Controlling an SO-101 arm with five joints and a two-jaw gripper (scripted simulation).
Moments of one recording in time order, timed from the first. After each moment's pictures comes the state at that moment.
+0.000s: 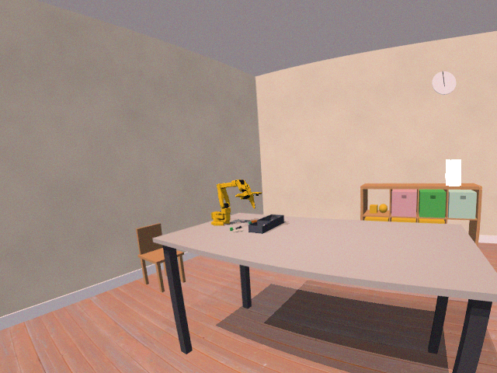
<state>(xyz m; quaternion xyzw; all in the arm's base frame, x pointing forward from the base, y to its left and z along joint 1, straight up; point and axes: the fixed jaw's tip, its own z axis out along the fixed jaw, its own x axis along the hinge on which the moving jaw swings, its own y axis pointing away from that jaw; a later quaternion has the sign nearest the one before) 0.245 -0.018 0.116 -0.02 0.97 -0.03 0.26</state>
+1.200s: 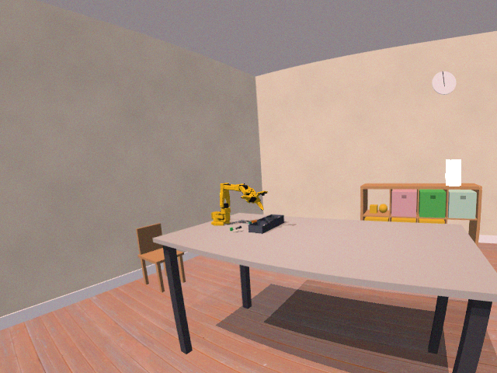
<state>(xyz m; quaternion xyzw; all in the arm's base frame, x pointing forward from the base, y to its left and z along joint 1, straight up) 0.315 -0.042 0.117 -0.05 0.91 -0.08 0.40</state>
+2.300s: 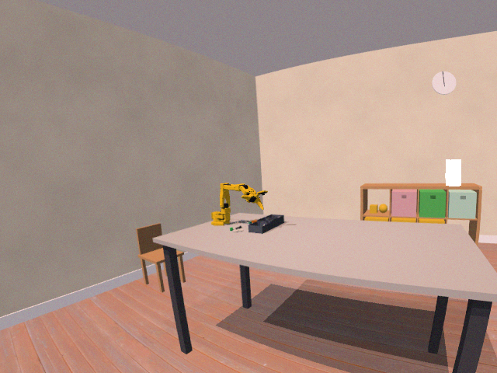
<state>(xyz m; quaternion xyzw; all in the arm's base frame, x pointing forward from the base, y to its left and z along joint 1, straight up) 0.316 -0.042 0.119 -0.05 0.91 -0.08 0.40</state>
